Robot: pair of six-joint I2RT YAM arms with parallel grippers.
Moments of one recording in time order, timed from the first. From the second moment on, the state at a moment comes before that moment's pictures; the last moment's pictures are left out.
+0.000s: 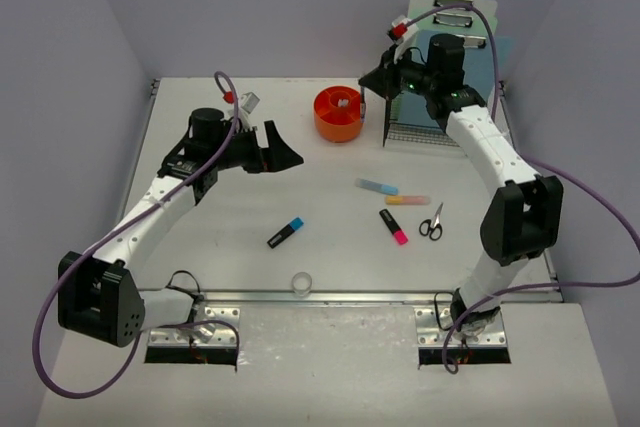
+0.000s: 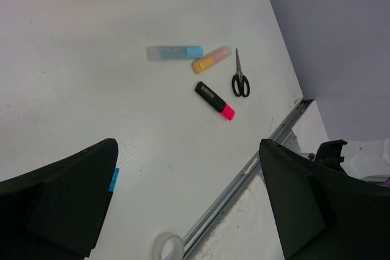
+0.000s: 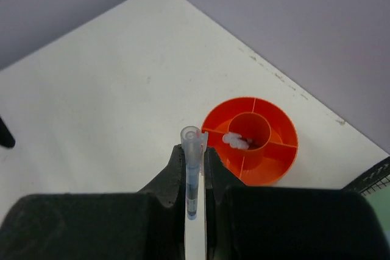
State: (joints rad) left arm -0.23 1.24 0.96 -0.20 0.62 -0.49; right arm 0.21 1.73 1.57 -0.14 -0.67 -0.18
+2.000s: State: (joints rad) left arm -0.60 1.58 0.91 -0.56 0.22 0.14; right arm 0.18 1.72 1.57 0.02 -0.65 0.02
